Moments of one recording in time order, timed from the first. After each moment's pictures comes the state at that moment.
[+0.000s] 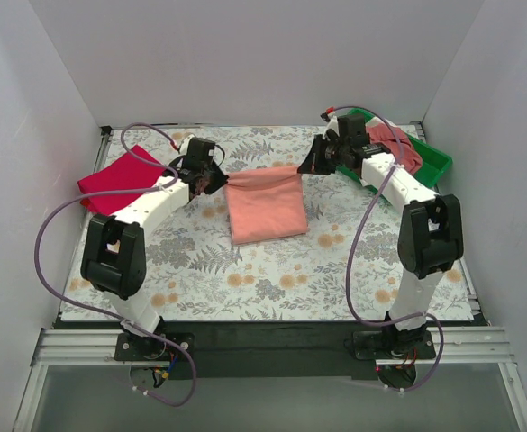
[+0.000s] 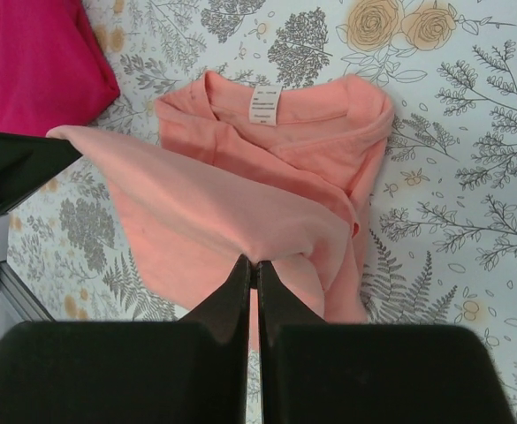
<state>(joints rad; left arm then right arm) -0.36 1.71 1.28 -0.33 -0.14 -0.88 0.30 1.84 1.51 -0.37 -0.49 0.41</state>
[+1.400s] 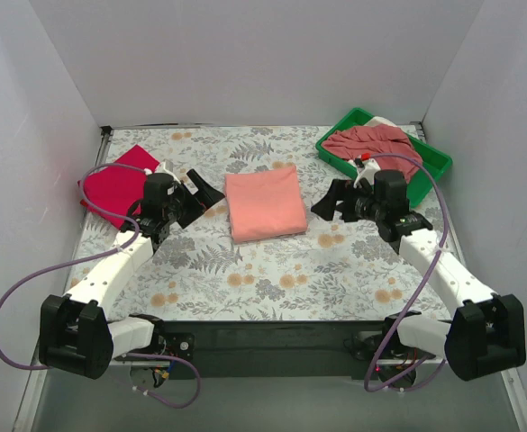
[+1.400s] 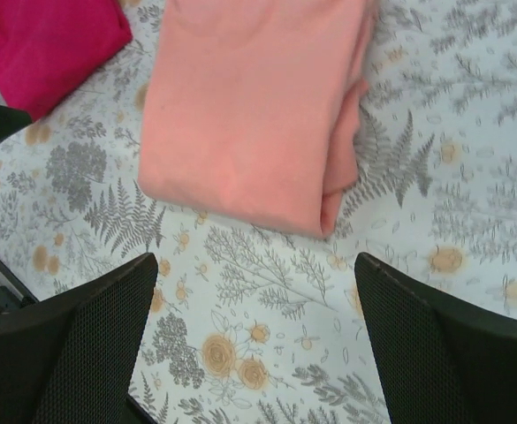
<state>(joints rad) -0.25 1.22 0.83 -0.16 0.18 -0.84 0.28 1.23 0.88 -0.15 -0.45 0.37</state>
